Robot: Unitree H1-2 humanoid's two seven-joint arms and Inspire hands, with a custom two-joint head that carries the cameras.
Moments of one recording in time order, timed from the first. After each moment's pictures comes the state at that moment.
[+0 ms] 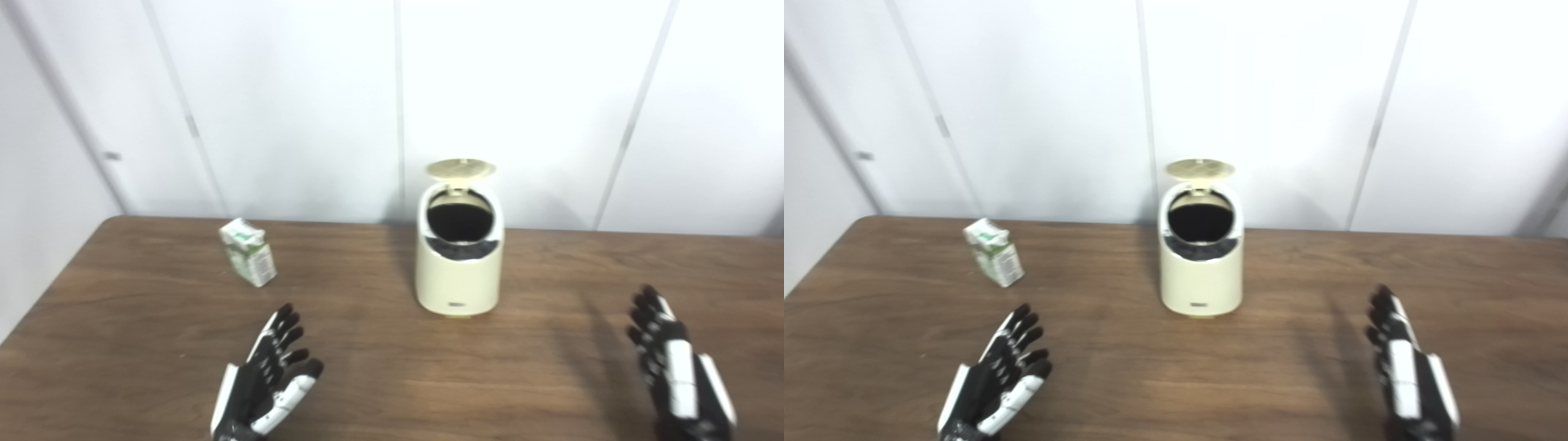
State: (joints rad) left arm 0.18 0.05 0.09 -0.23 0.03 -0.12 0.00; right arm 0.05 -0.08 -0.14 -0.28 0.09 0.14 0.05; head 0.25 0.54
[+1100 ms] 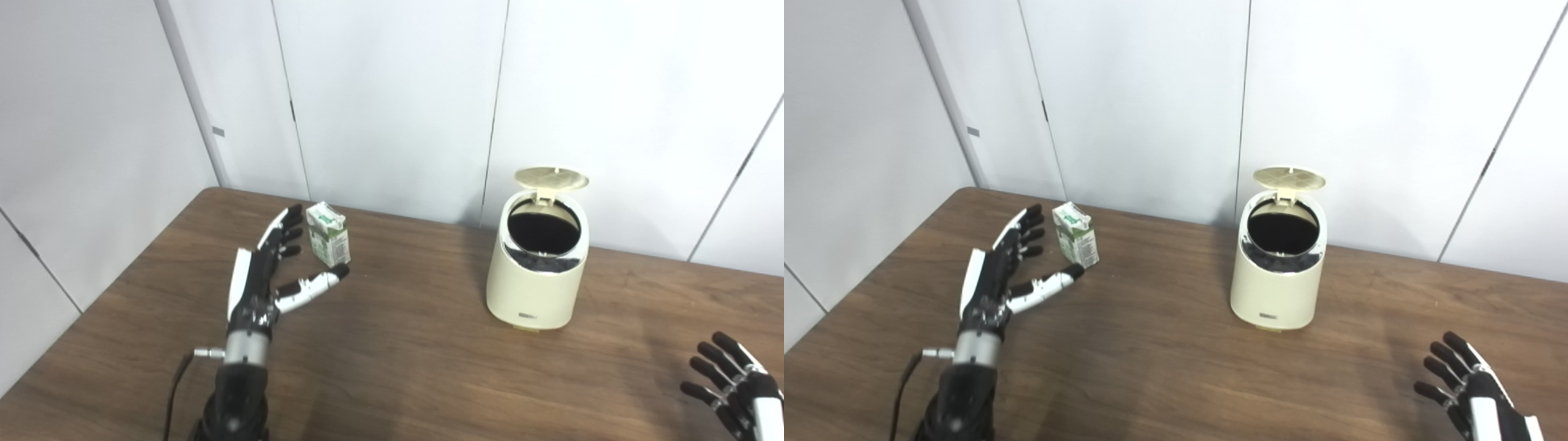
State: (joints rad) left arm -0.14 0.19 0.24 -0.19 0.31 0.15 0.15; right arm 0.06 -0.11 -0.11 -0.31 0.10 0.19 0.05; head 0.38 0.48
